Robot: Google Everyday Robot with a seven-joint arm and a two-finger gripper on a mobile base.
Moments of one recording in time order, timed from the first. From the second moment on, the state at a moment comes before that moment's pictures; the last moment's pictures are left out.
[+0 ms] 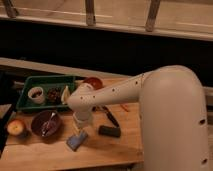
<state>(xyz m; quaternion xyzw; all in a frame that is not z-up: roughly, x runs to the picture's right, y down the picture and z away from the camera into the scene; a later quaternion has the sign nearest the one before) -0.103 0.219 0.777 -0.37 0.16 0.44 0.80</state>
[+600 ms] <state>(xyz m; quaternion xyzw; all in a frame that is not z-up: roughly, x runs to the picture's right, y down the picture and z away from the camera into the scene) -0.121 0.239 0.794 -0.40 0.16 0.44 0.79</state>
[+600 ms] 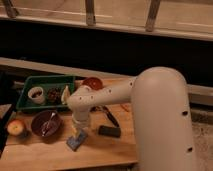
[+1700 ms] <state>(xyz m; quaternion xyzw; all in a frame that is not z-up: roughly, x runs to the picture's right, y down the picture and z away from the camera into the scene) -0.108 0.222 0.781 -0.39 0.13 0.44 0.80</state>
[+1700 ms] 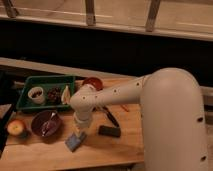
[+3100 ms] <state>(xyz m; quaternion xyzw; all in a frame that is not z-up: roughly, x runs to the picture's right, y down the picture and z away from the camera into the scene) 0.003 -0.022 0.778 -0.22 0.11 0.60 0.76</state>
